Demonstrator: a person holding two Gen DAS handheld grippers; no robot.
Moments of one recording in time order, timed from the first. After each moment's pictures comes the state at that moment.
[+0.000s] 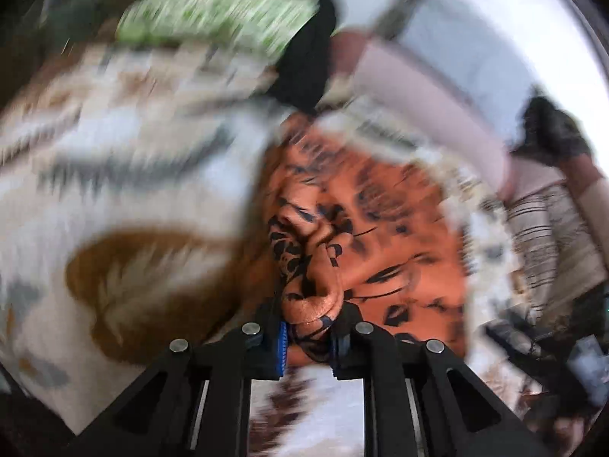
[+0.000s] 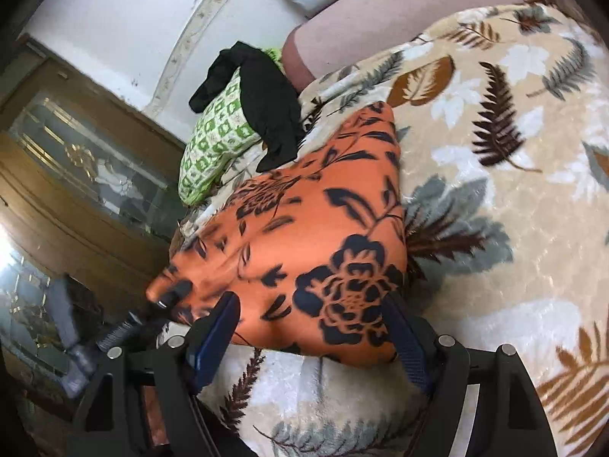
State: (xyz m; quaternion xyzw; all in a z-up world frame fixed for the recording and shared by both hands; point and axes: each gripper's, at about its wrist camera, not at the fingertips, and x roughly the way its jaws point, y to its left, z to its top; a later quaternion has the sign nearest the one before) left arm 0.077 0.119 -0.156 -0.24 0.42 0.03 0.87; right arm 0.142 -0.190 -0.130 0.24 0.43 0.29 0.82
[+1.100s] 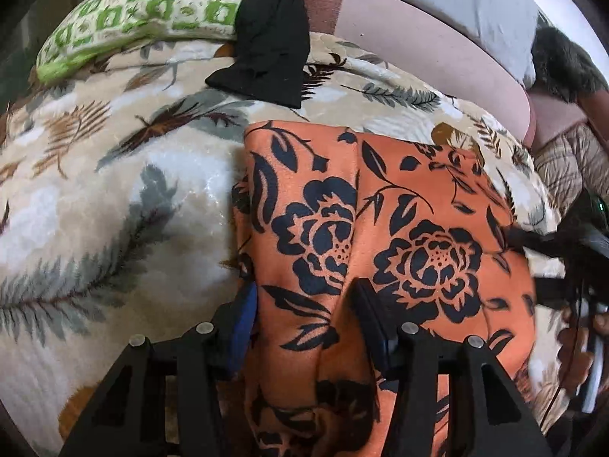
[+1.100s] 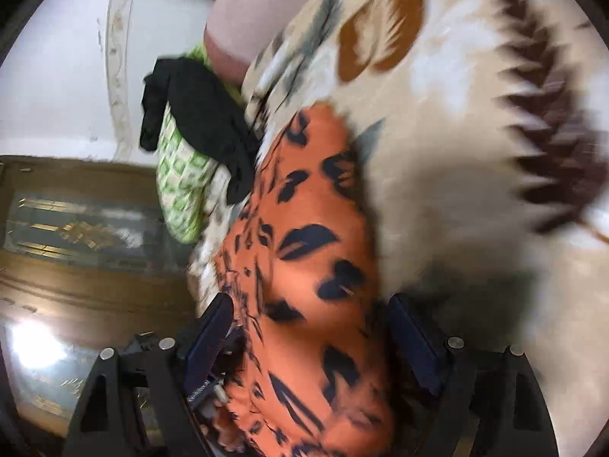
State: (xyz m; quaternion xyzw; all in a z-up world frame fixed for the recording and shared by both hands) left arm 0.202 0.120 -0.159 -0.10 0.47 -0.01 0.88; right arm 0.311 -0.195 -0.194 0.37 0.53 0.30 0.70
